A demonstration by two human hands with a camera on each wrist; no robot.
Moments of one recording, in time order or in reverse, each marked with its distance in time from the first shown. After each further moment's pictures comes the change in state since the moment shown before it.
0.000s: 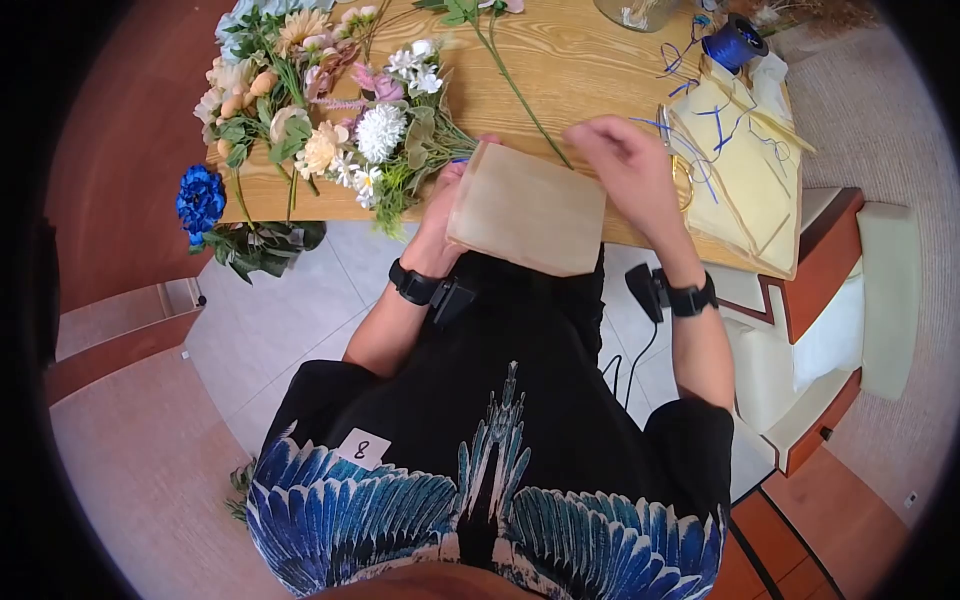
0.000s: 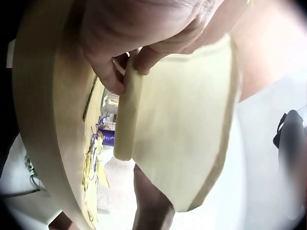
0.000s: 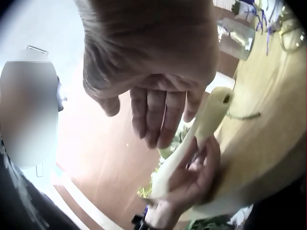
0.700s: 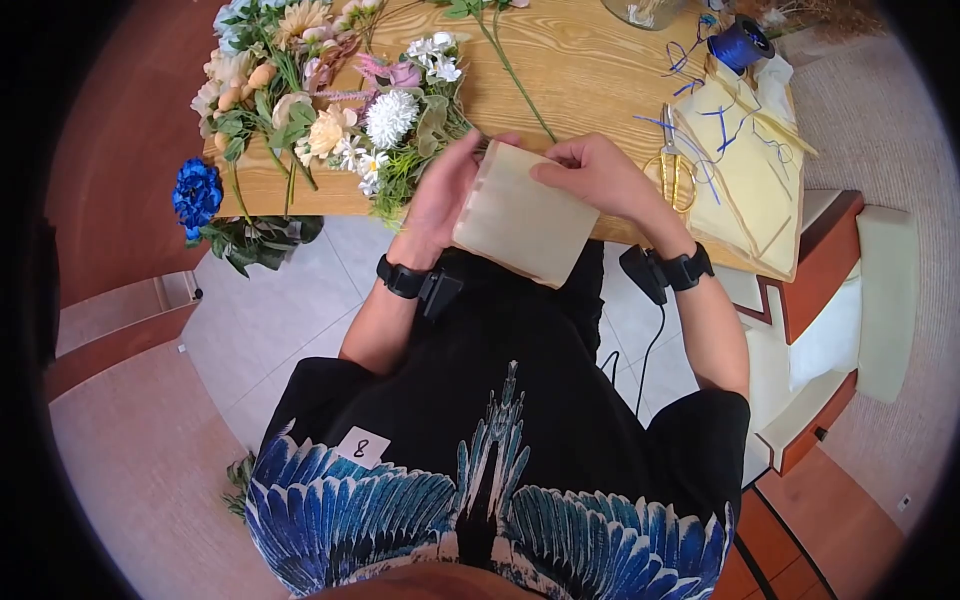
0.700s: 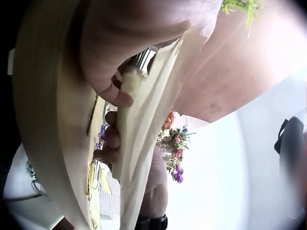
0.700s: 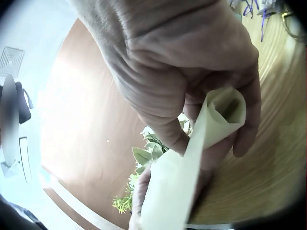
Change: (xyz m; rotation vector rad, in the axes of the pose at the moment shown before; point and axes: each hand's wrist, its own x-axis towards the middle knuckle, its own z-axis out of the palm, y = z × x) left_hand -0.011 0.034 0.019 -0.054 -0.061 -0.236; right_hand 0.020 0.018 0.015 -0.140 -0.503 0.283
